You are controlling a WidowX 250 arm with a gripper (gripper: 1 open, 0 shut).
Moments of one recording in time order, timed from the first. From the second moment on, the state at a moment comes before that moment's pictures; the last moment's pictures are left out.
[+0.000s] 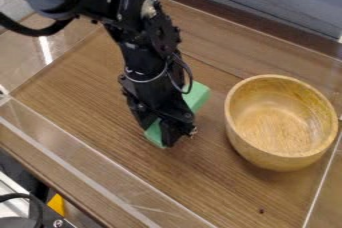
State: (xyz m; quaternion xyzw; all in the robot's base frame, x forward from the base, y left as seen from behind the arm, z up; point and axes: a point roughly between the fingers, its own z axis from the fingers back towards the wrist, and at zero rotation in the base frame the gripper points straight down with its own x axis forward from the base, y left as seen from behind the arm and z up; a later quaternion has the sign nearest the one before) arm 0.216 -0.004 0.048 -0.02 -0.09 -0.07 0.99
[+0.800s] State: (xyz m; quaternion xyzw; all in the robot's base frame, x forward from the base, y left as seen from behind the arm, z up) arm 0.229 -0.010 0.046 -0.03 -0.09 -0.07 0.99
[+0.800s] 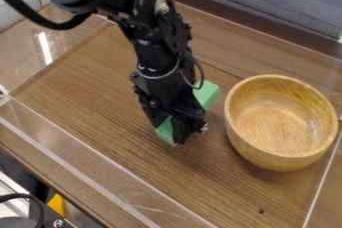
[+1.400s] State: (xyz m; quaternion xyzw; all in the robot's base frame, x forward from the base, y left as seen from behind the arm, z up) arm 0.245 0.015 0.053 -0.04 -0.09 -0.05 0.99
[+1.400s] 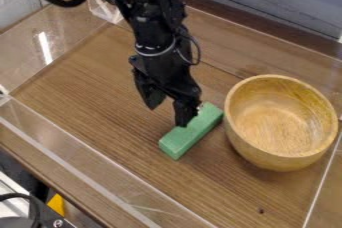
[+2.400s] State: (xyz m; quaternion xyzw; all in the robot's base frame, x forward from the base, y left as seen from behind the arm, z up) arm 0.257 0.023 0.076 -0.05 -0.11 -0.02 0.99
